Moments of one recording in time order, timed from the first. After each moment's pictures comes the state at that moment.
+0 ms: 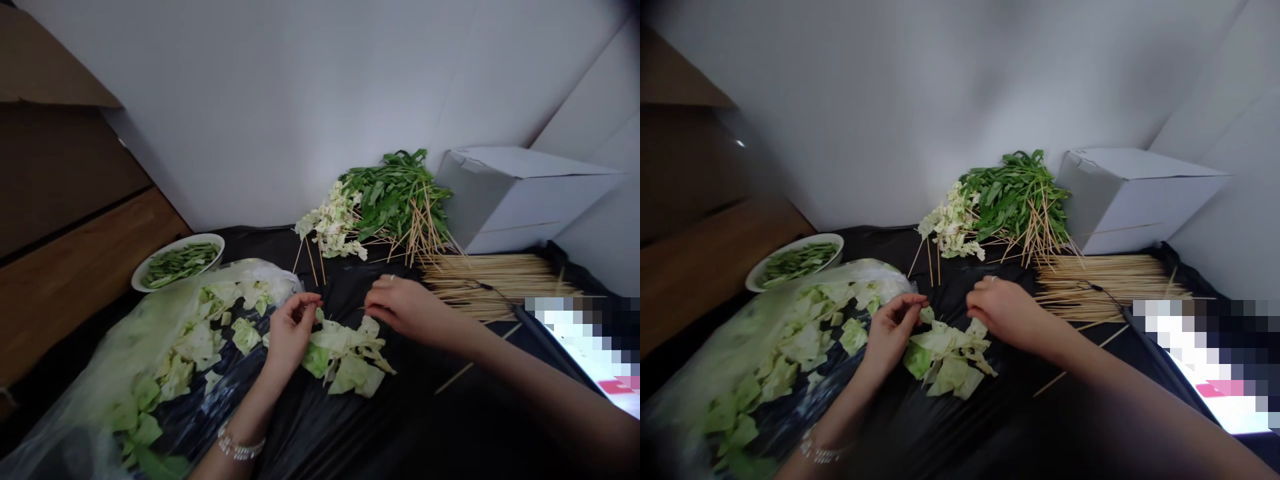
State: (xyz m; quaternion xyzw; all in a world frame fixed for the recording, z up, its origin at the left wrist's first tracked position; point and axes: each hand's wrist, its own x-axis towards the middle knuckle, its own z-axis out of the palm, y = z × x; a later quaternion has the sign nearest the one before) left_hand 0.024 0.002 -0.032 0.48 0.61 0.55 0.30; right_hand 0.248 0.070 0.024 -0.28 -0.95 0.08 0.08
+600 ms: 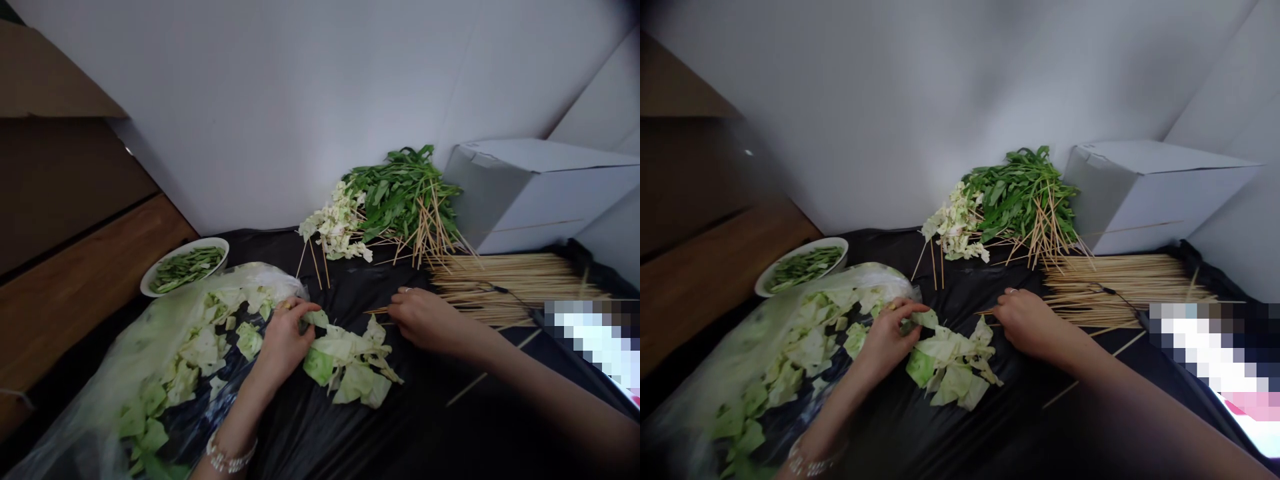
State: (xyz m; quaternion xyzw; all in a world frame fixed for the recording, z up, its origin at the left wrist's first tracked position) left_hand -0.007 0.003 -0.035 0.70 0.64 0.30 0.07; right_hand 0.263 0.083 -0.012 -0.30 -0.95 0.00 -0.02
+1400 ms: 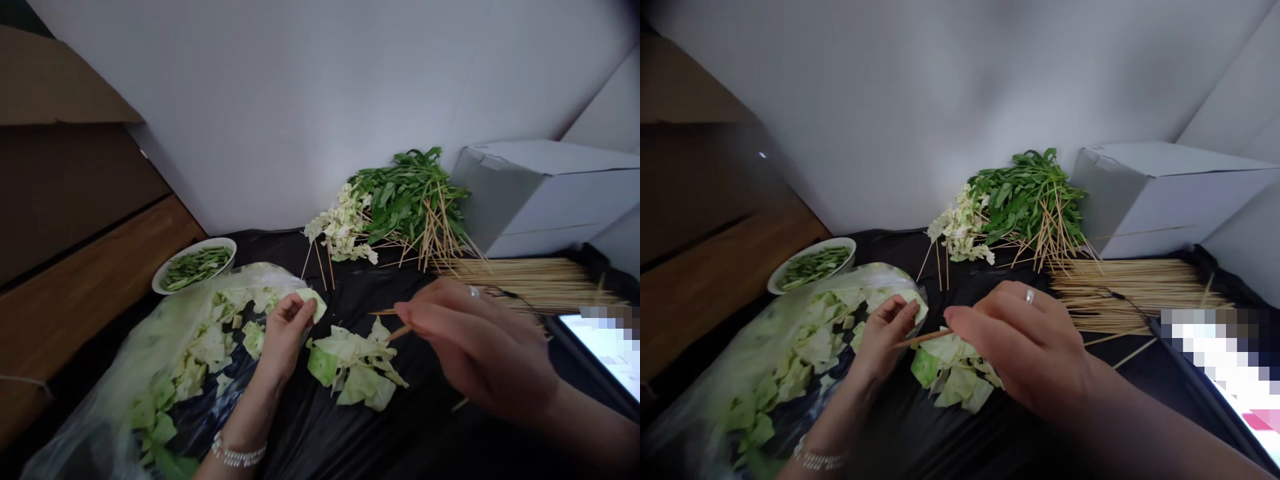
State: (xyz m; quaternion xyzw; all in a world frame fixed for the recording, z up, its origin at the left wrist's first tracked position) left_hand 0.011 0.003 -0.028 0.35 0.53 0.65 0.43; right_hand 0.254 0.024 0.063 -0.14 -0.86 0.00 0.48
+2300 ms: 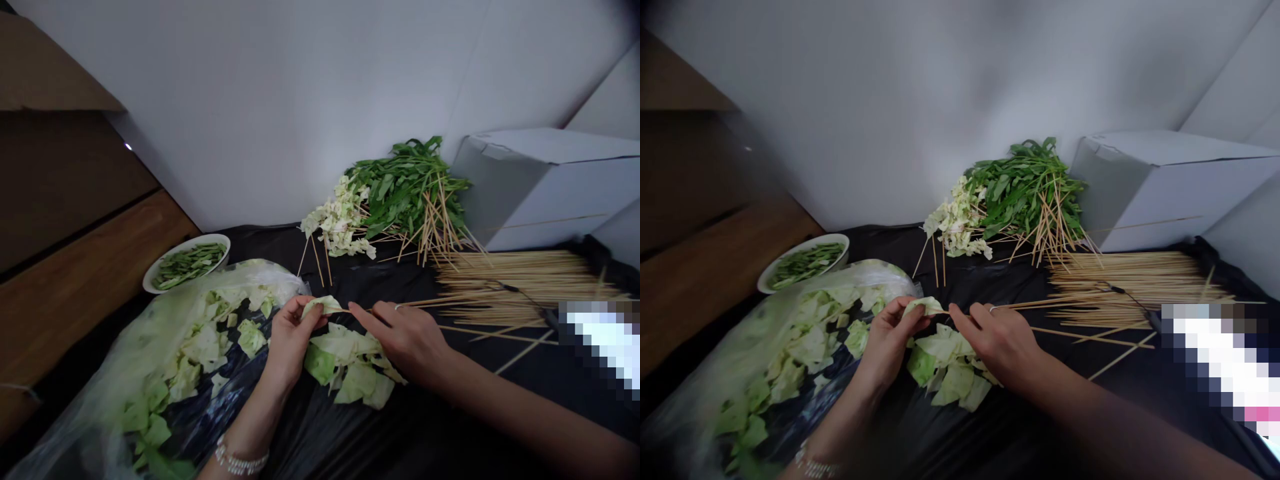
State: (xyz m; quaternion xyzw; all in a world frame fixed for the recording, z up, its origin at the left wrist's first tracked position) left_hand 0.027 0.000 -0.031 0.33 0.55 0.62 0.45; right_hand 0.231 0.044 -0.029 -0.25 -0.91 -0.17 0.30
